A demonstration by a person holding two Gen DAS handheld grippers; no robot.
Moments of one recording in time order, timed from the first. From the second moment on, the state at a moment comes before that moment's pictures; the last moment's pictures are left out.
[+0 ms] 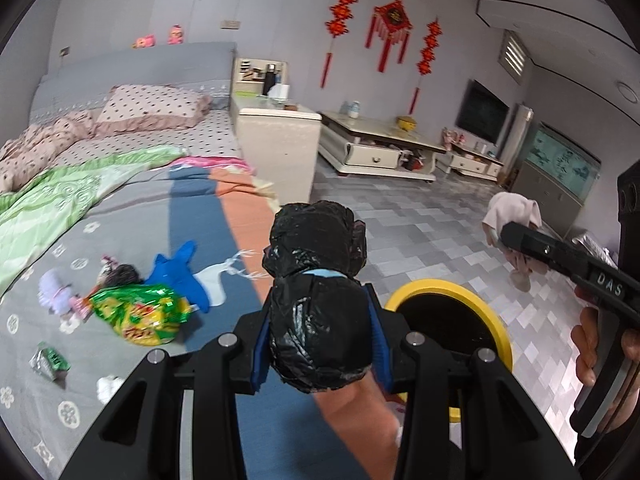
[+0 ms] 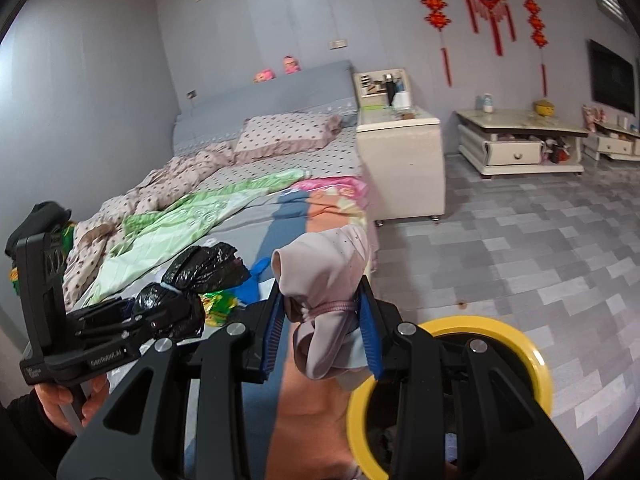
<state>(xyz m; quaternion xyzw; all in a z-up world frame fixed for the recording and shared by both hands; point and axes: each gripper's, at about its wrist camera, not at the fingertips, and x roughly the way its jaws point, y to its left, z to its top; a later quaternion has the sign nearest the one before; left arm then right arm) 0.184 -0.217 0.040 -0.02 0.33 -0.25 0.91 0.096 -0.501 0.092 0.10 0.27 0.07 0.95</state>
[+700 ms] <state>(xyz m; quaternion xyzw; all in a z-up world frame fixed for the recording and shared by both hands) 0.197 -0.335 -0.006 0.00 0.37 -0.32 0.87 0.092 -0.607 0.058 0.15 0.29 -0.02 0.94</state>
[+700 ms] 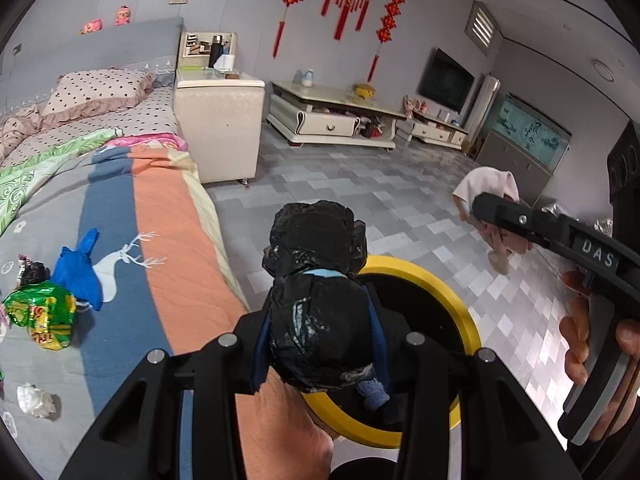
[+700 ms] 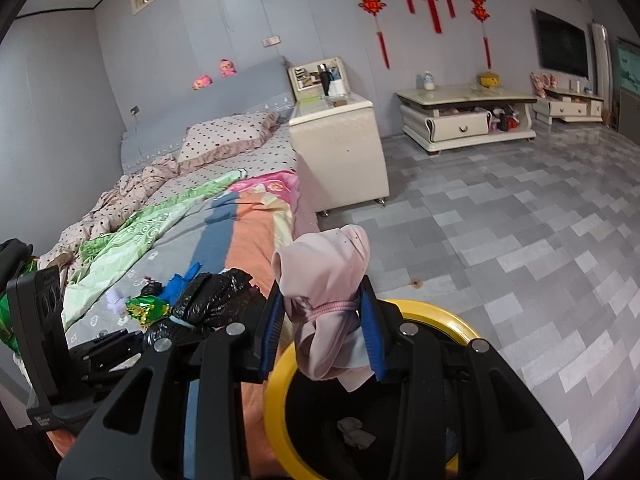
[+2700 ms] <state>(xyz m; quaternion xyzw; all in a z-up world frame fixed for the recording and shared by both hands) 0.197 -0.291 -0.020 0.03 0.36 -0.26 0.89 0.089 -0.604 0.021 0.19 0.30 -0.07 0.93</state>
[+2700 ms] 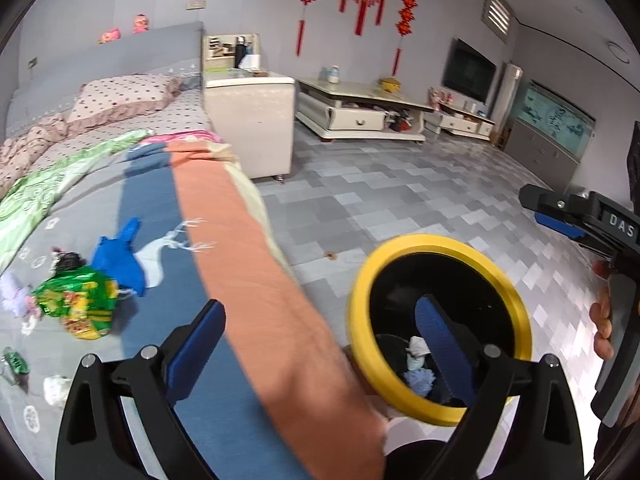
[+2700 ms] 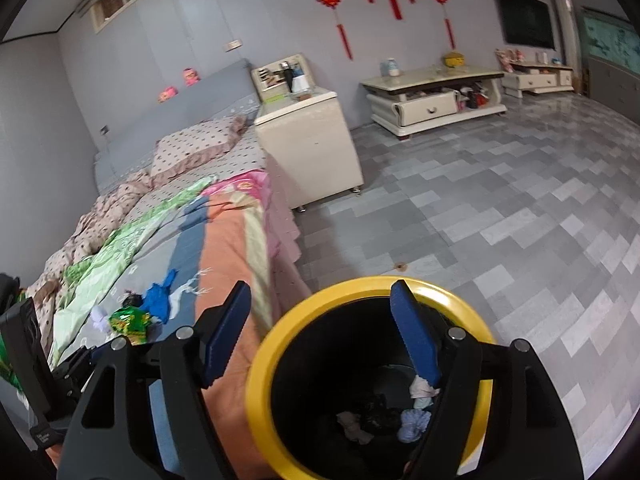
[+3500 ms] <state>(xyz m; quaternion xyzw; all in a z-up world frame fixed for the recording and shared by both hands) 0.222 -0.090 -0.001 -0.03 0.35 -0.09 0.93 0.161 -0.423 0.066 0.10 0.30 0.06 0.95</state>
